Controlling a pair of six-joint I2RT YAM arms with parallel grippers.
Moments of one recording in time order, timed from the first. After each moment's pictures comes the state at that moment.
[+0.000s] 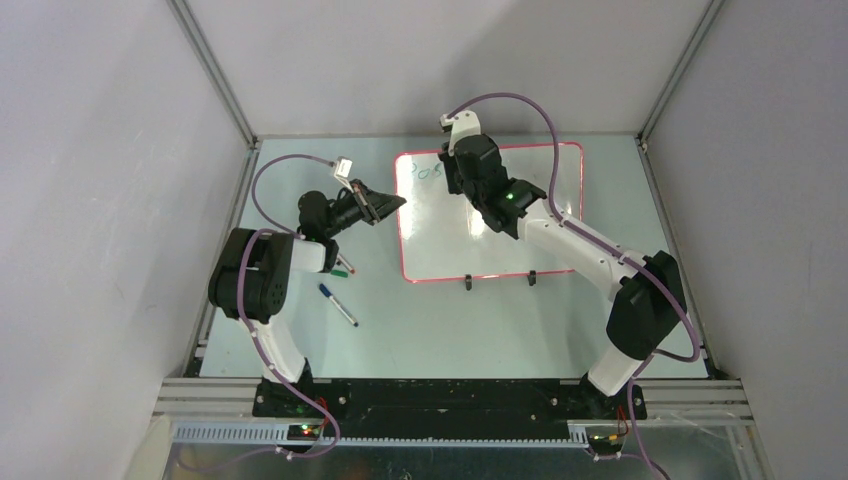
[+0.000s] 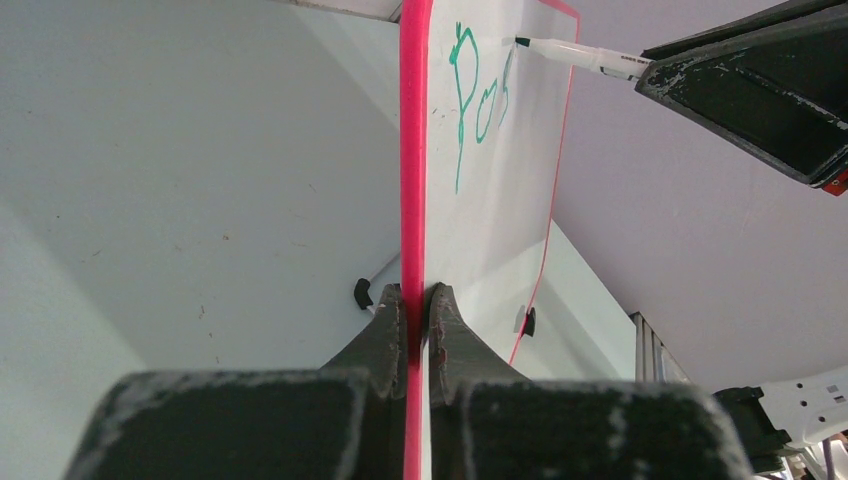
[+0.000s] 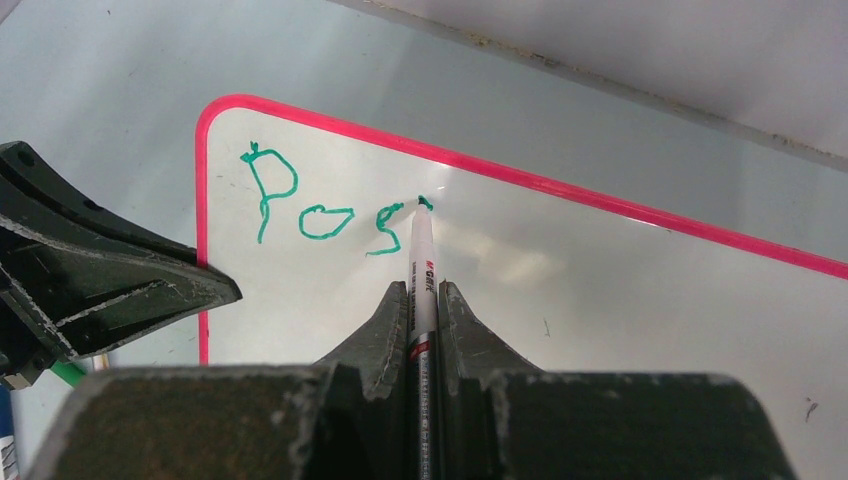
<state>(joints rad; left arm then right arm) -0.16 1.82 0.74 1.16 0.79 -0.78 0.72 1.68 1.50 -0.18 0.36 0.08</state>
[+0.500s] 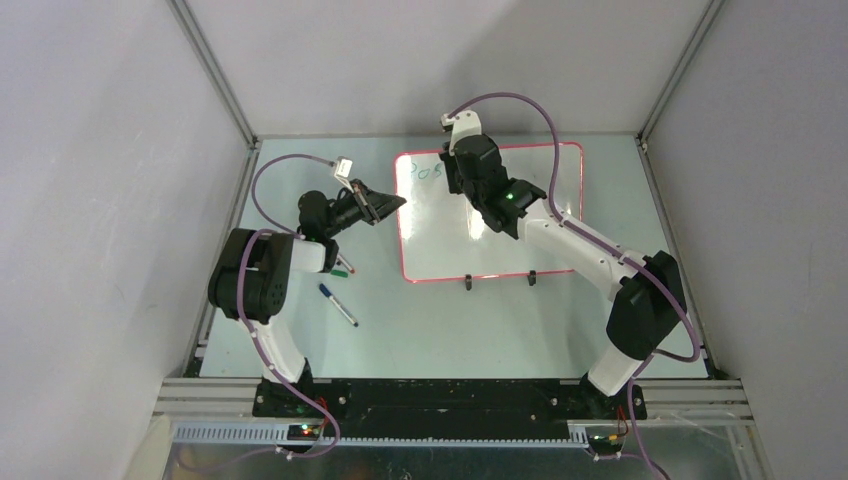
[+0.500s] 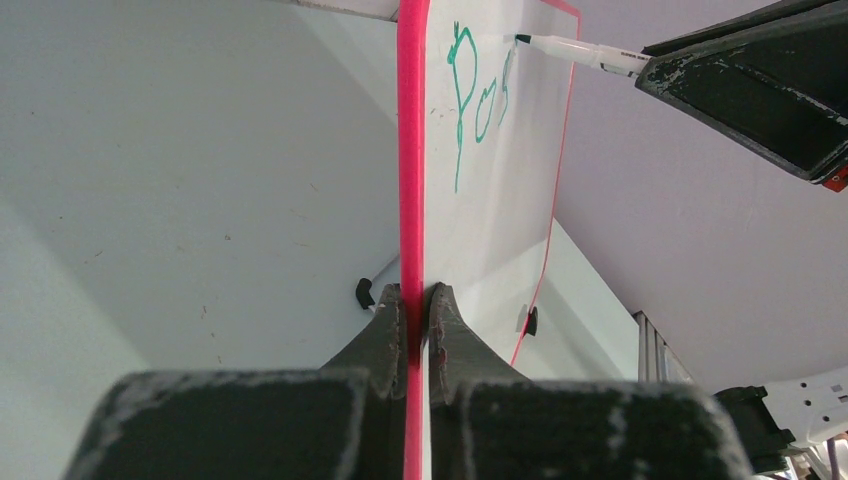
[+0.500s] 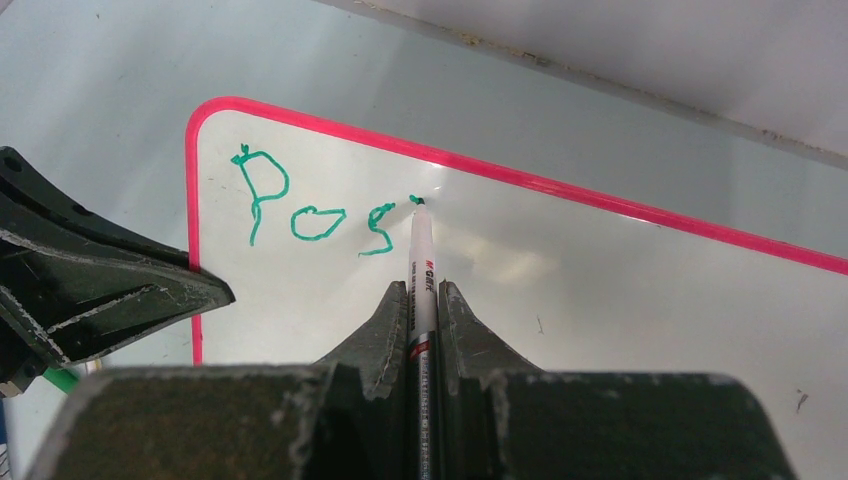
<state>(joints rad) -0.16 1.82 0.74 1.15 0.79 -0.77 0.72 1.68 1.50 -0.19 0.38 0.09</state>
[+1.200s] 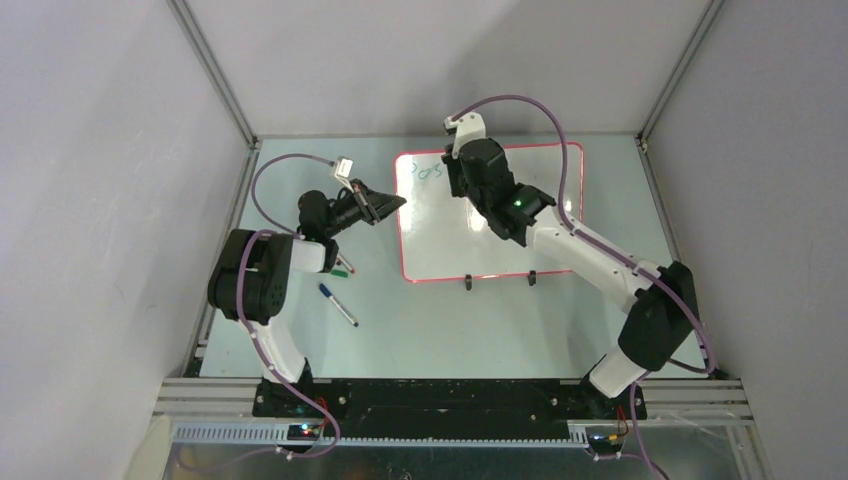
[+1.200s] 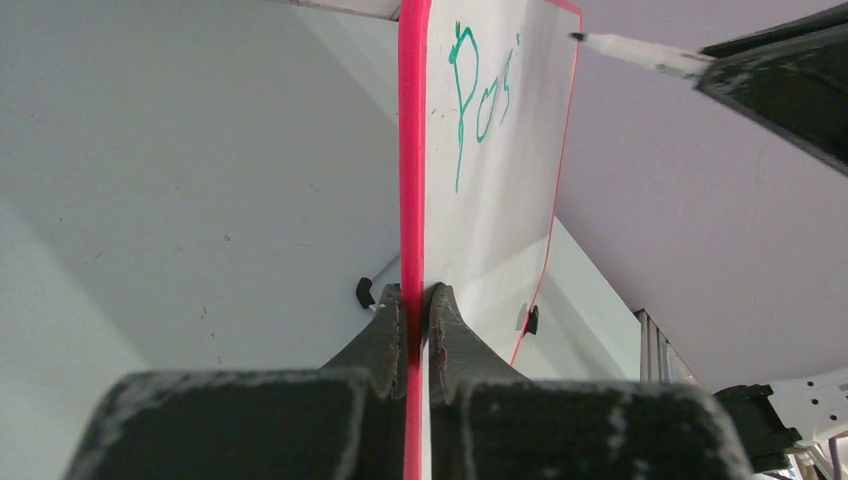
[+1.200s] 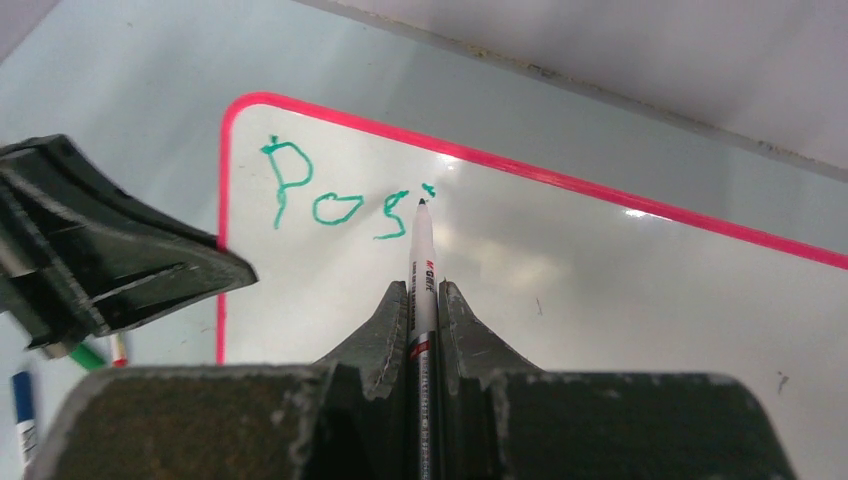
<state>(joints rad) -0.16 1.82 0.74 1.15 0.79 -0.76 0.74 1.63 1.47 -0.18 0.38 0.08</state>
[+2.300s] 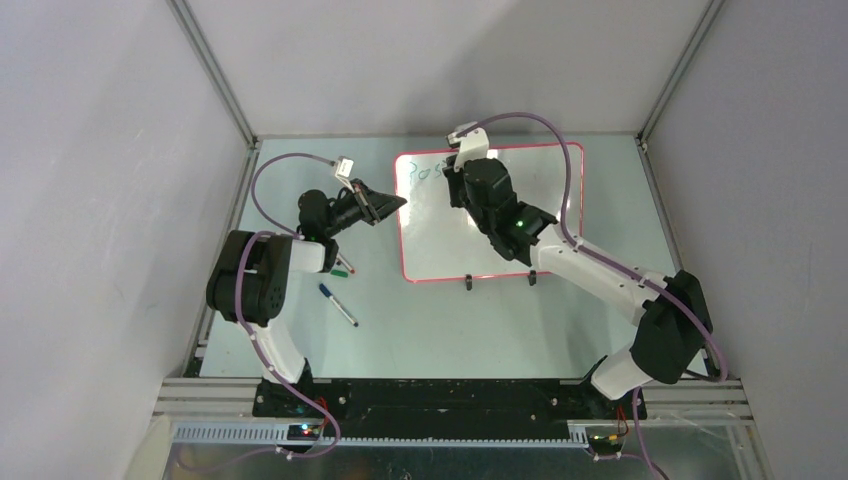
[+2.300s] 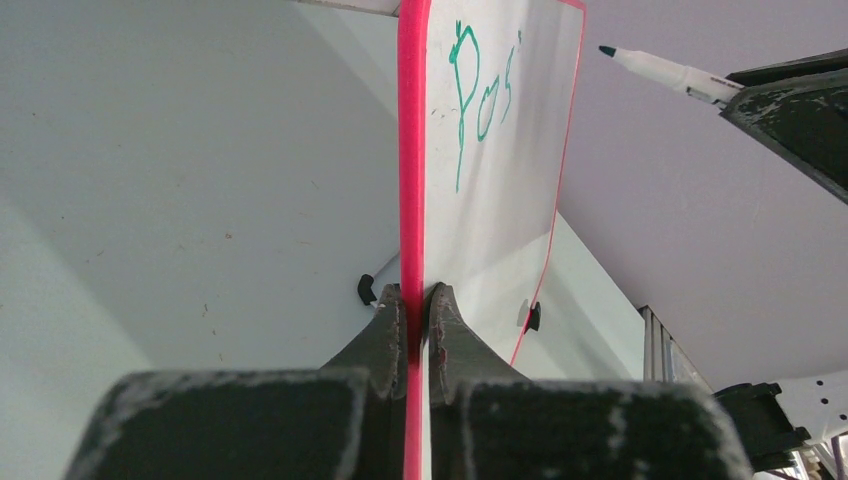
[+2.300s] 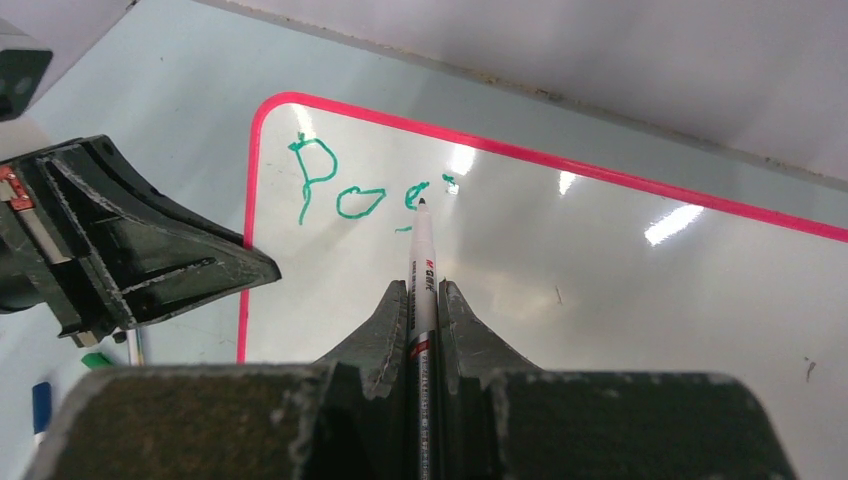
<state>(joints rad) -0.16 1.80 0.74 1.12 0.79 -0.74 0.79 1.52 1.30 0.00 0.42 0.08</state>
